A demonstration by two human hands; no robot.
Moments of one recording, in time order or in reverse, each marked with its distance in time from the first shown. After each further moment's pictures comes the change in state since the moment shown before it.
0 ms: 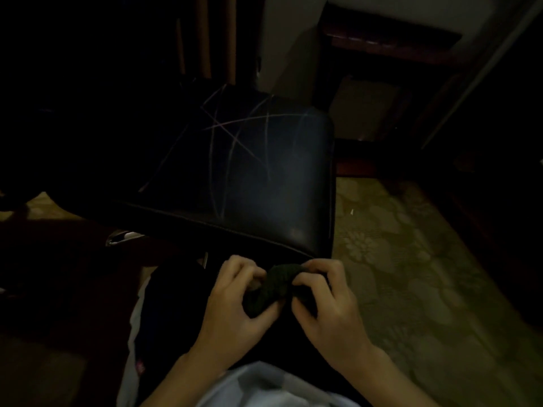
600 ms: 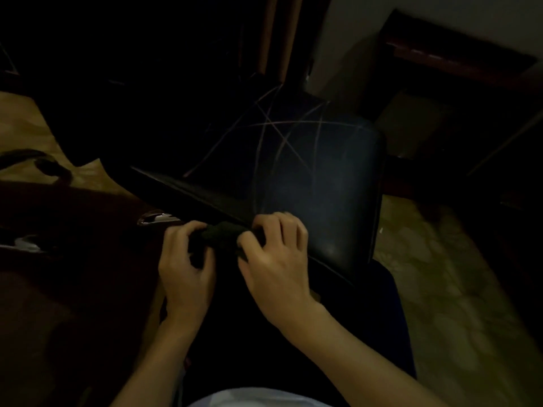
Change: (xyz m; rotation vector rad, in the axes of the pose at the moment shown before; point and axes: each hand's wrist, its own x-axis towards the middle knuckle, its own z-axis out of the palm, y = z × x) left_hand 0.015 -0.069 -0.059 0.265 0.671 -0.176; right_hand 0.085 -0.057 0.096 -0.284 0.014 -0.199
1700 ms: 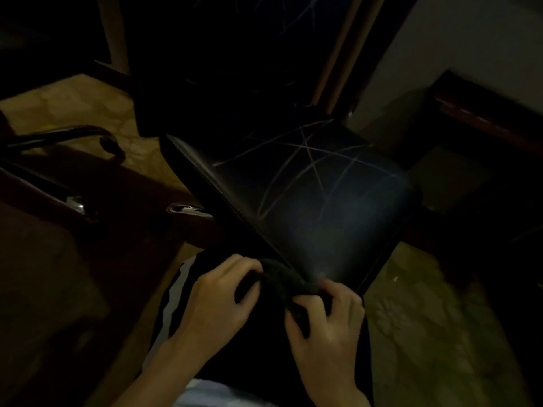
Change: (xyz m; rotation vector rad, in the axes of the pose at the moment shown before) left_hand -0.042 0.053 -0.016 -0.004 -0.279 0.106; right_hand -0.071 0.048 -0.044 0.180 0.062 0.039
